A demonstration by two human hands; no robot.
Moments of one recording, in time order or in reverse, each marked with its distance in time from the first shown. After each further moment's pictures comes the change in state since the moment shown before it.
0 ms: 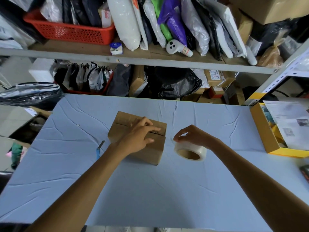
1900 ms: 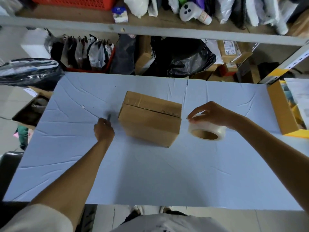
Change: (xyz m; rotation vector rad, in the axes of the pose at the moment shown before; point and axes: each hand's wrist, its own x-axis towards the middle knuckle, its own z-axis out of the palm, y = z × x) left_hand -0.029 -0.166 0.052 -0.406 0.580 -0.987; right_hand -0.006 -0.023 -0.008 -0.008 -0.019 -0.036
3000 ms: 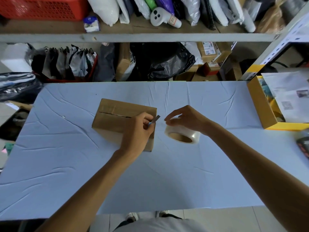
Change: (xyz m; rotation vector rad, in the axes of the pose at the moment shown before) left_hand -0.182 0.136 0.014 -0.092 -0.384 0.689; right_hand -0.010 0.021 0.005 0.115 0.118 -0.034
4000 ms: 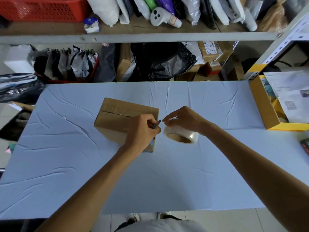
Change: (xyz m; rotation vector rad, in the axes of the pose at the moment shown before) left_hand 0.013 -0.007 0.014 0.031 -0.057 -0.003; right_hand 0.008 0.004 0.006 -0.043 -0.008 -0.006
